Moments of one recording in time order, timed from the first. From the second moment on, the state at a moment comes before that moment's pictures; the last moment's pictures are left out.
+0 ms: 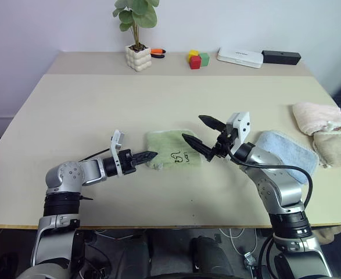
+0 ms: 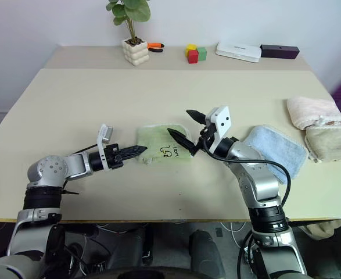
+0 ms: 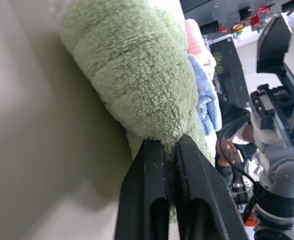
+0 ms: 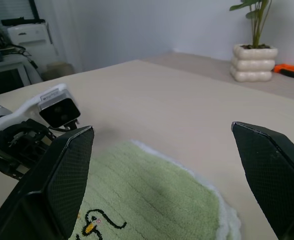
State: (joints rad) left arm -0.49 0.39 0.21 0.25 -0.86 1.23 -0.72; right arm -0.34 -0.36 0.02 -0.16 0.44 0.31 0.70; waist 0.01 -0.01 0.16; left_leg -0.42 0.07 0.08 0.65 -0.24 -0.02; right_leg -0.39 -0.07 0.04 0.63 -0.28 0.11
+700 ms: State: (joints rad) left arm -0.40 0.36 0.68 0.30 -0.81 0.53 -0.36; right arm -0.27 -0.58 -0.03 -0.16 0.51 0.32 1.00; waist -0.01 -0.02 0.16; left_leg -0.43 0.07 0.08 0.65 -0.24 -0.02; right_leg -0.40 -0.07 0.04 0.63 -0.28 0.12
